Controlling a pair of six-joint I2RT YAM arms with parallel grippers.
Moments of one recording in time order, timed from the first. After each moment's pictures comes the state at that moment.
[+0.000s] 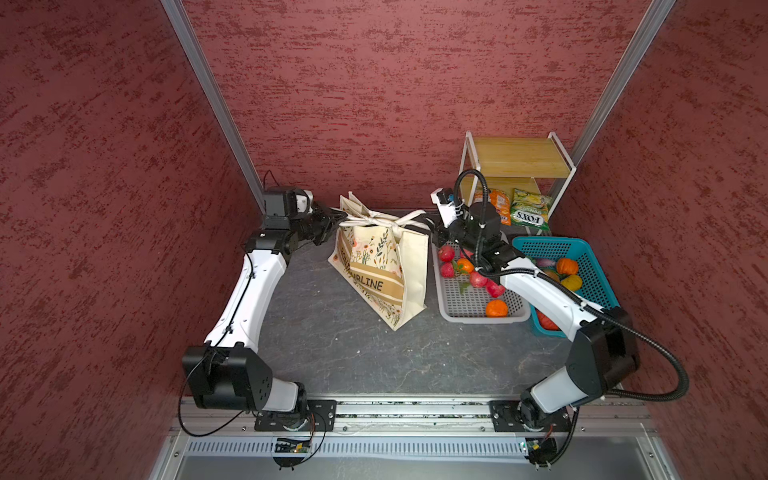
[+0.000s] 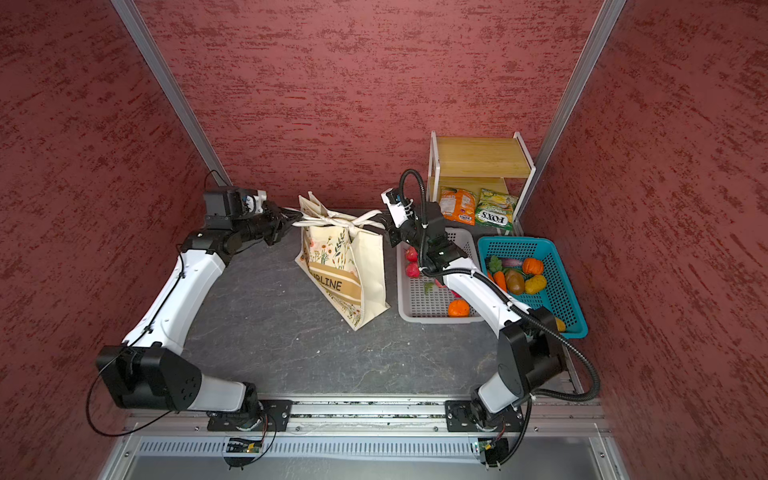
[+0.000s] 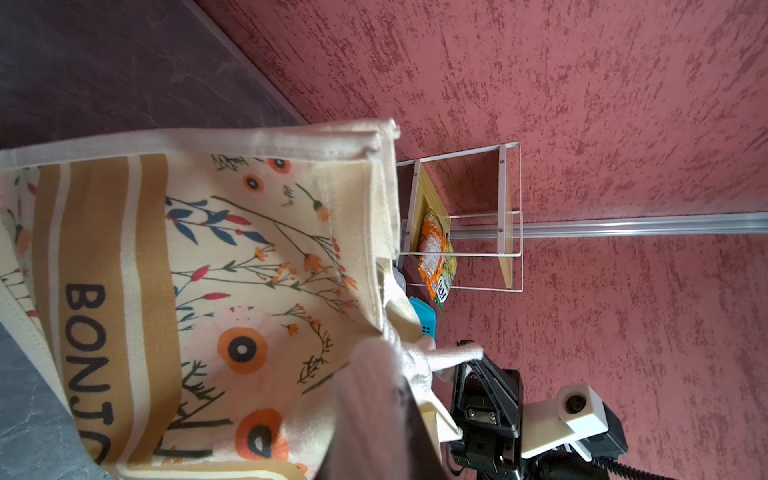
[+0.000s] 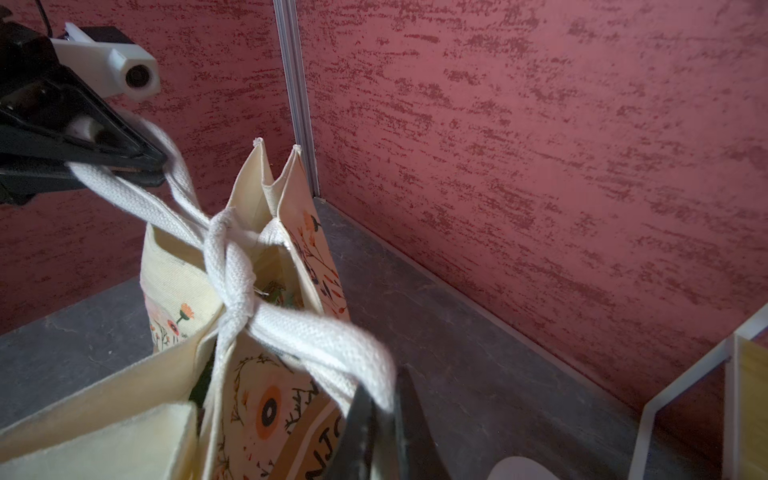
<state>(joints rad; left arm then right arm) -0.04 1.43 1.44 -0.49 0.62 -1.01 0.44 1.57 1.28 0.14 -0.32 -0.09</state>
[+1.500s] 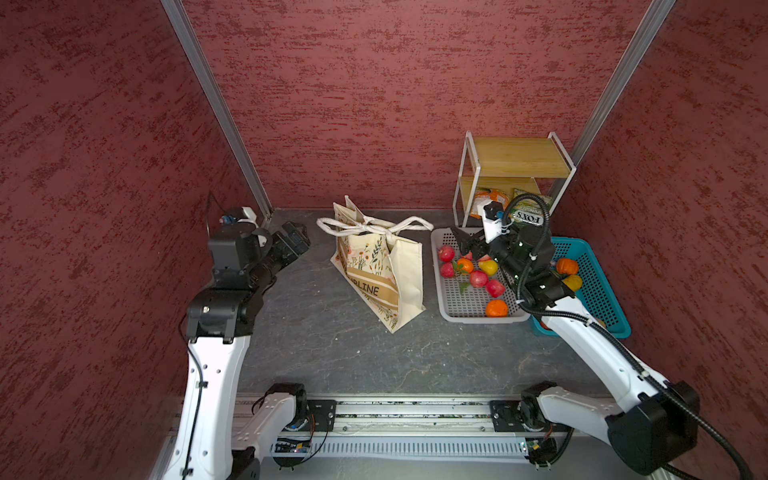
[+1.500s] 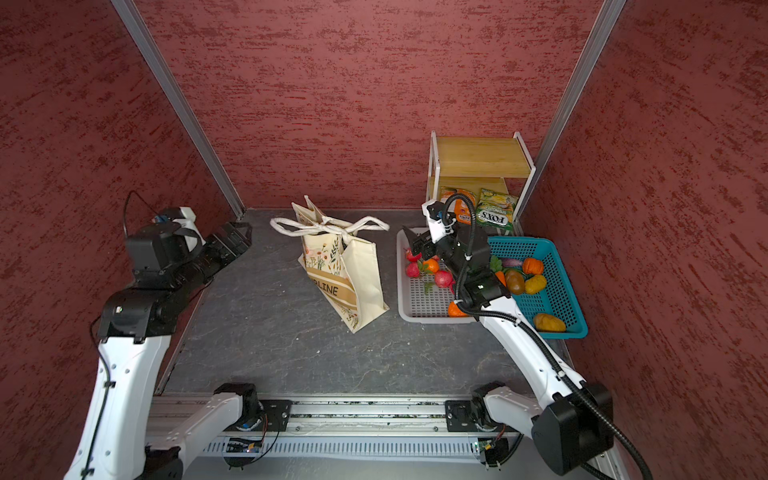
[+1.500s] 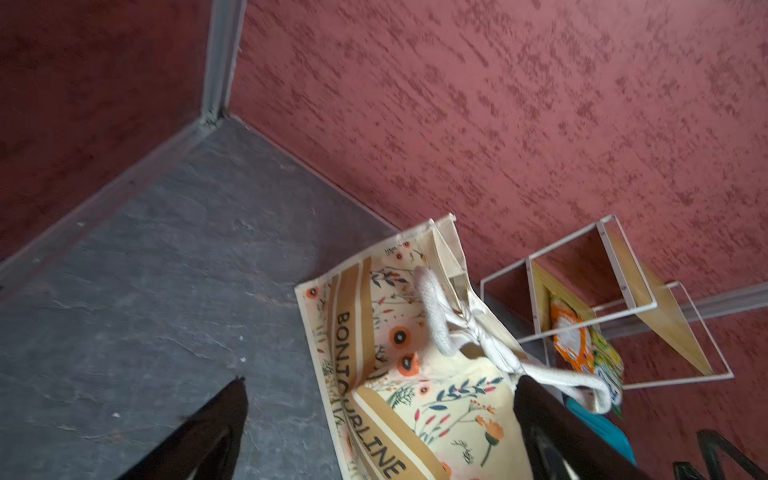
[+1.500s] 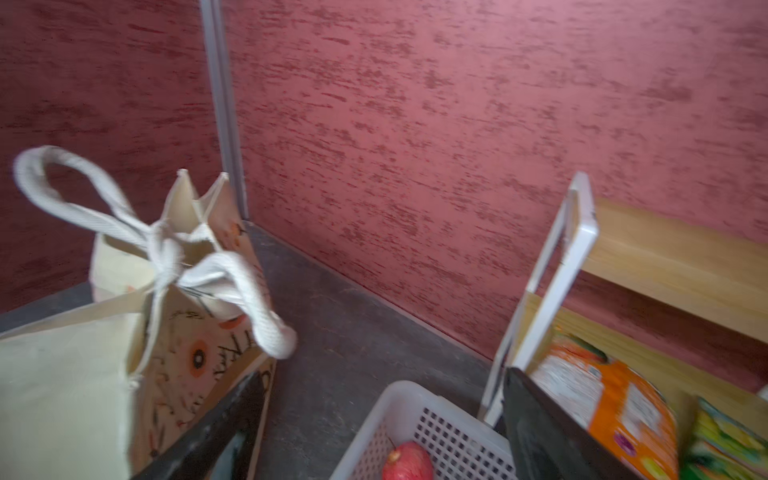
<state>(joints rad) -0.01 0.89 1.32 -0.80 -0.07 -0.62 0.31 1.14 0.94 0.18 -0.13 -0.09</state>
